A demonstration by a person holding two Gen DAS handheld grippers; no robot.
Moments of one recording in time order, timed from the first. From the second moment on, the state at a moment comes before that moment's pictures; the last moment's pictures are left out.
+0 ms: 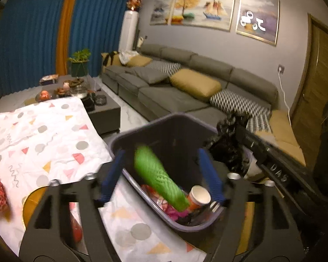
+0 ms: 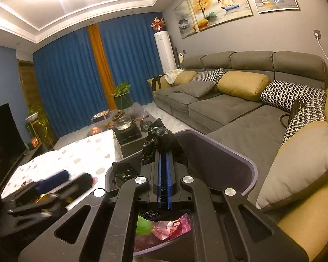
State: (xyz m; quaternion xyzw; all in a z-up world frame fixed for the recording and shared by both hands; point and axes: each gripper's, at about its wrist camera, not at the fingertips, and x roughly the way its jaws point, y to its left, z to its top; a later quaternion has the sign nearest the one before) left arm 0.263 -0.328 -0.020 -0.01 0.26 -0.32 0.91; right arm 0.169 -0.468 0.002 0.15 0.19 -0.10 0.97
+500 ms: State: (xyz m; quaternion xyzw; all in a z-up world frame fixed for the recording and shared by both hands) left arm 0.215 -0.260 0.012 -0.05 0.21 -0.25 0.94; right arm 0.156 -0.452 0.011 0.14 0.18 -0.10 0.97
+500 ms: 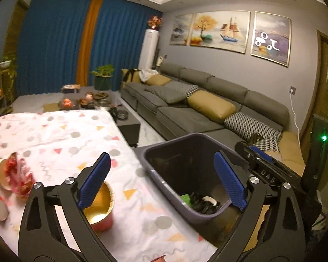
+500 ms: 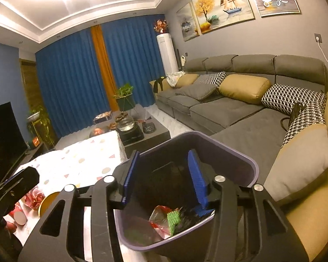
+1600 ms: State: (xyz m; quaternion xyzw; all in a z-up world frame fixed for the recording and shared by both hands) left arm 0.140 0.004 -0.032 -0.10 0.25 0.04 0.96; right arm 0.092 -0.283 0.000 0.10 0.17 0.02 0.98
